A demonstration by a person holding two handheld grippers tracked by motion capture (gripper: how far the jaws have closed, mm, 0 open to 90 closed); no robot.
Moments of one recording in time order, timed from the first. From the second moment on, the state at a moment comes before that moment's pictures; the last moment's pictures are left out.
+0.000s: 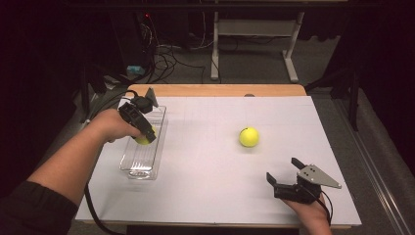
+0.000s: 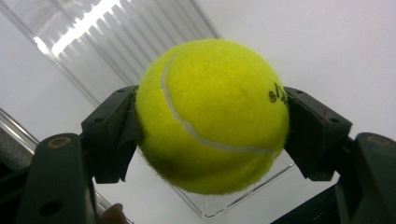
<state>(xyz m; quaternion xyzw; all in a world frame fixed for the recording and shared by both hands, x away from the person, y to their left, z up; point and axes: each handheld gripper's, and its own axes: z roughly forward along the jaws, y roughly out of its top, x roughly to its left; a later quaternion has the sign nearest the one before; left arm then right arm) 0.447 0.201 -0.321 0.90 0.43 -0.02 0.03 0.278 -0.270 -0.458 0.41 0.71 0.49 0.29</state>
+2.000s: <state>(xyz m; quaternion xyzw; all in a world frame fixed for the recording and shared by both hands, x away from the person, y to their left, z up) 0.495 0.216 -0.340 0.86 0.51 0.00 0.02 0.277 -0.272 -0.458 0.41 0.71 0.49 0.29</state>
